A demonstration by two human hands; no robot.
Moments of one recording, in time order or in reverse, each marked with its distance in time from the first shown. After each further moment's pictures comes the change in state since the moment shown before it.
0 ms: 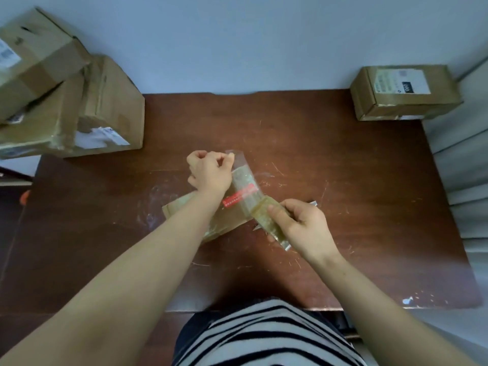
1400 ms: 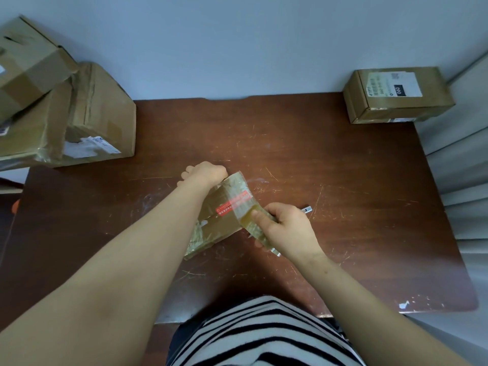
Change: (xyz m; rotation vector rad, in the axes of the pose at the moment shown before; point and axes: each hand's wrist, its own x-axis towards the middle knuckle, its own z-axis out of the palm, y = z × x) left_hand 0.038 0.015 0.001 0.592 -0.356 -0.264; right_hand 0.014 -0.014 0.007 -0.171 -0.070 0.091
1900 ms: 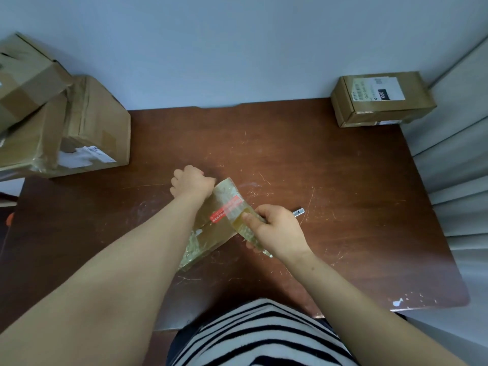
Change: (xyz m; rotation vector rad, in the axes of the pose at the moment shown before) left_hand 0.005 -0.013 0.010 -0.126 0.232 0.106; right_hand 0.001 -0.001 0.001 0.027 -0.010 0.014
